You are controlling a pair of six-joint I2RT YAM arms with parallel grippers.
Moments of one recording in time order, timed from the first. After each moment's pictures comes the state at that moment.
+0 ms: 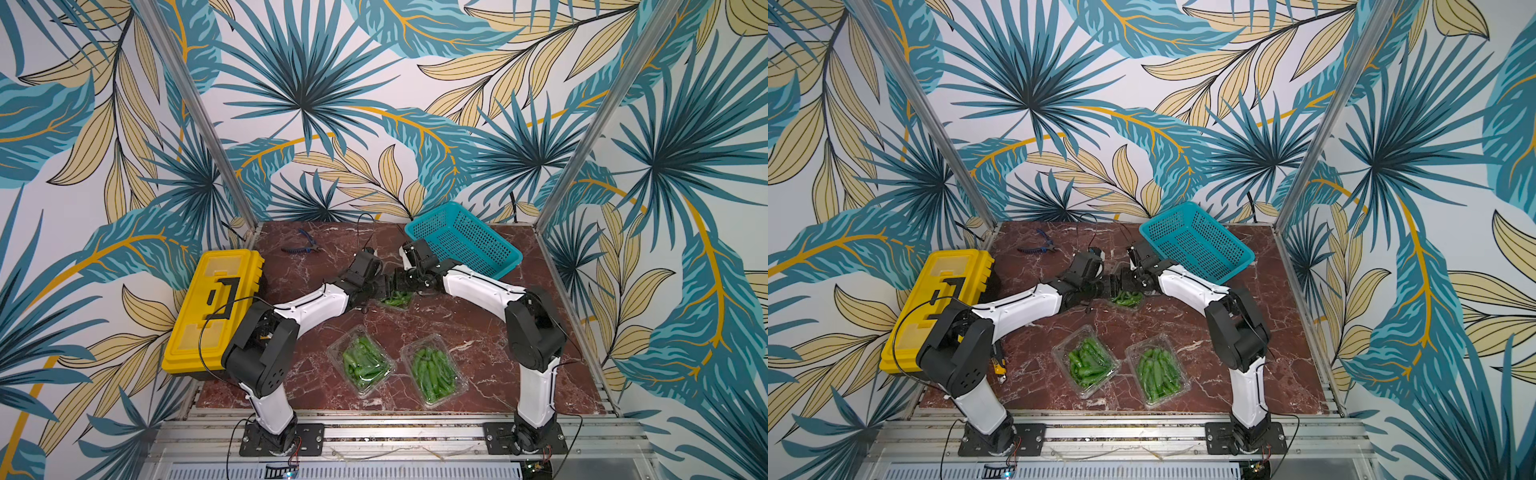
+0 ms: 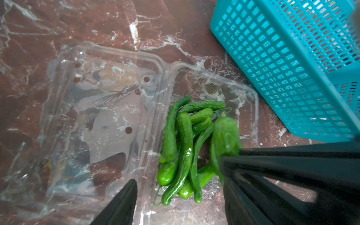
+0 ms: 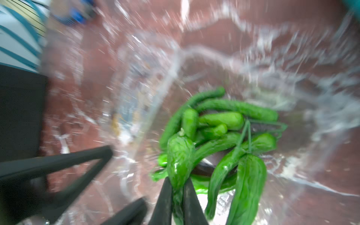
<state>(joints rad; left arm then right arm) -0.54 1.74 1.14 -0.18 0.00 -0.51 0.58 1.94 1.51 -0.39 -0.10 0.53</state>
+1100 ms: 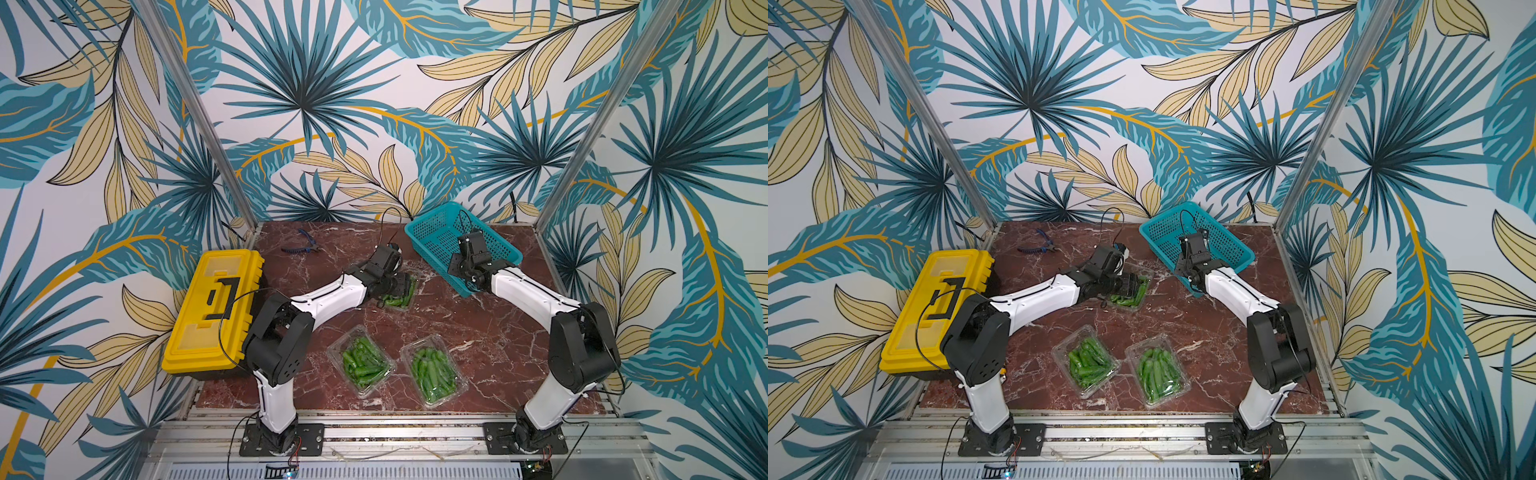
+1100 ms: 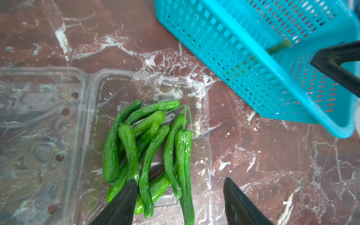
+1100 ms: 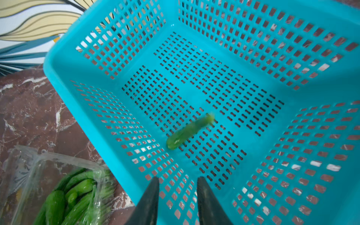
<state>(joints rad) -0.61 1.87 1.37 -0.32 0.05 -0.44 0.31 1.73 1.25 -0.34 0.25 0.51</state>
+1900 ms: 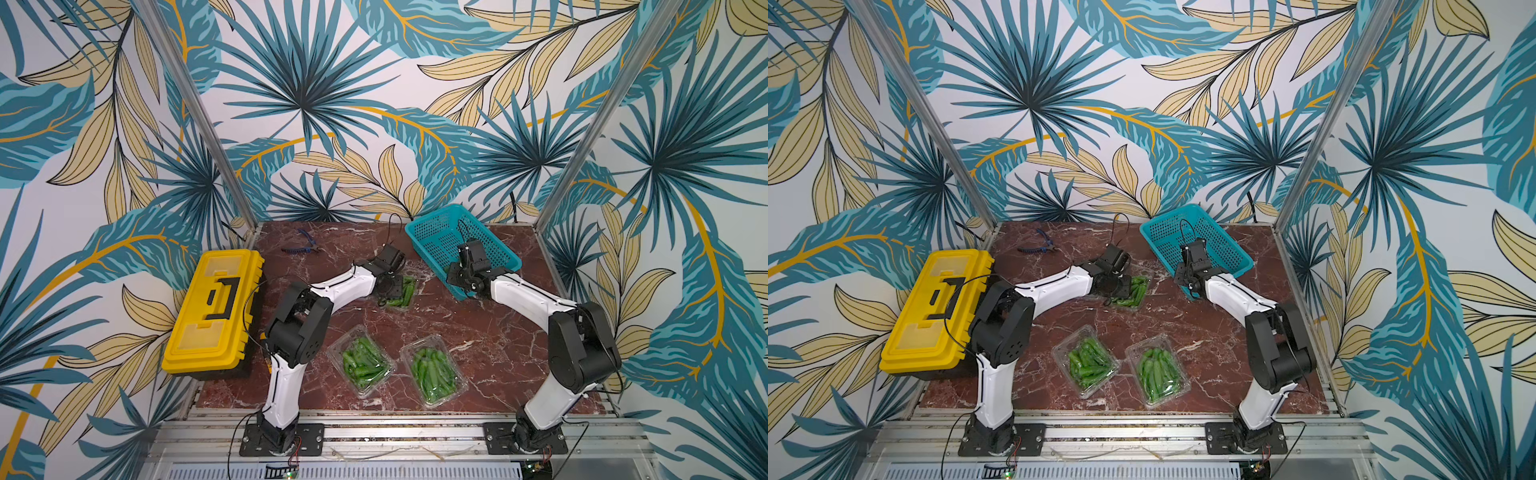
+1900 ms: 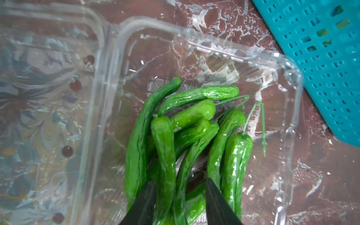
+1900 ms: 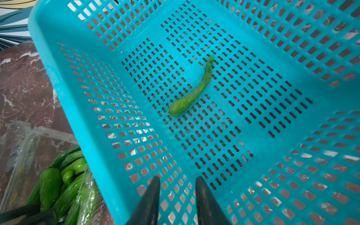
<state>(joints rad) -0.59 2.06 1.53 -0.52 -0.03 -0.50 0.31 1.72 1.17 -0.29 0.16 0.50</state>
